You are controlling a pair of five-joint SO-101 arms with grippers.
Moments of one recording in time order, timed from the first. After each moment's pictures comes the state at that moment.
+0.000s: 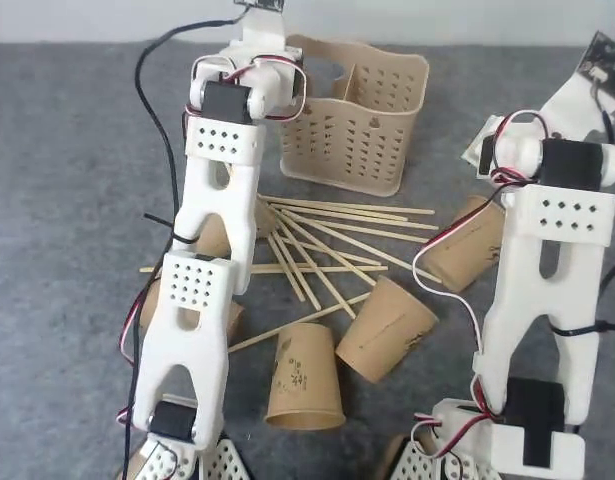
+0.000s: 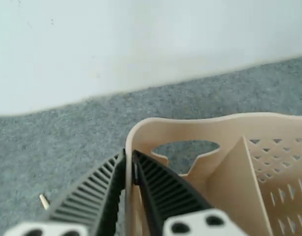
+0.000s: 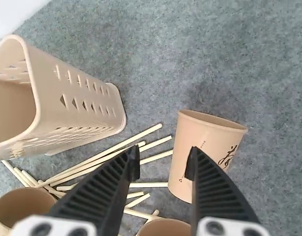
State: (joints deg) left arm 6.6 59.0 -88.1 78.2 4.4; right arm 3.4 -10.2 -11.2 86.1 -29.1
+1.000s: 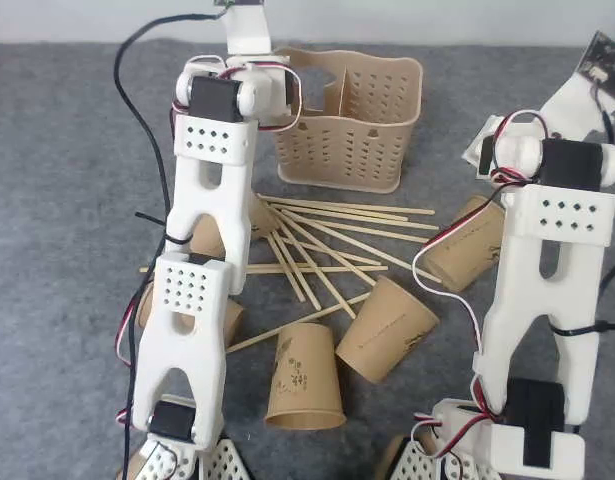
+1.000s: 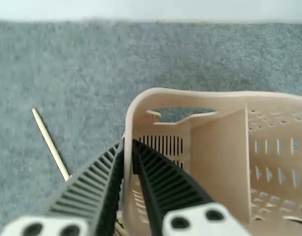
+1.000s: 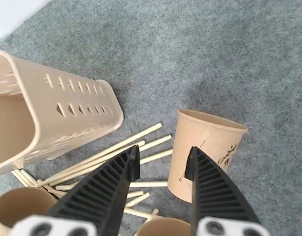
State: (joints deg) left arm 6.1 54.5 -88.2 93.9 16.1; right arm 3.4 -10.2 -9.9 86.0 -29.1
